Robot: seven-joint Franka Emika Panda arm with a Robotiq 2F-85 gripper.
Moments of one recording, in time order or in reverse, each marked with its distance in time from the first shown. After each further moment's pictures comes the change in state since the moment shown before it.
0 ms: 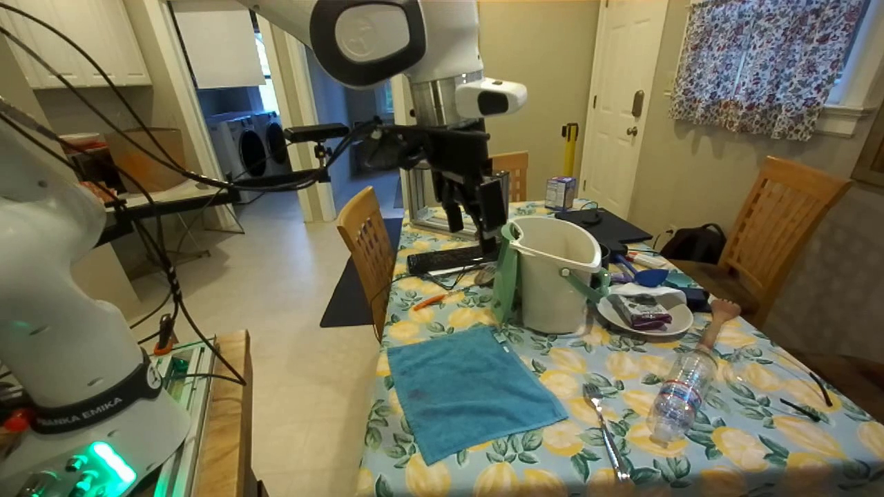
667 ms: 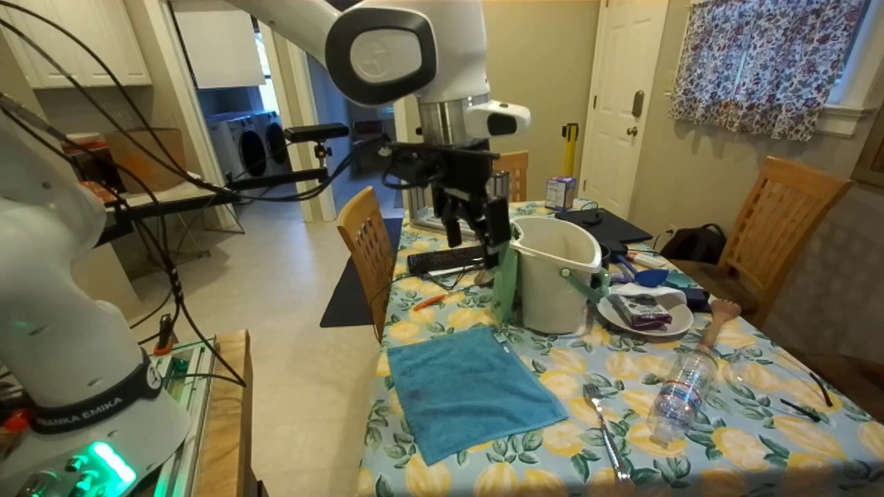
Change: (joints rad) arm -0.001 0.056 0.005 0.008 -0.005 0.004 -0.088
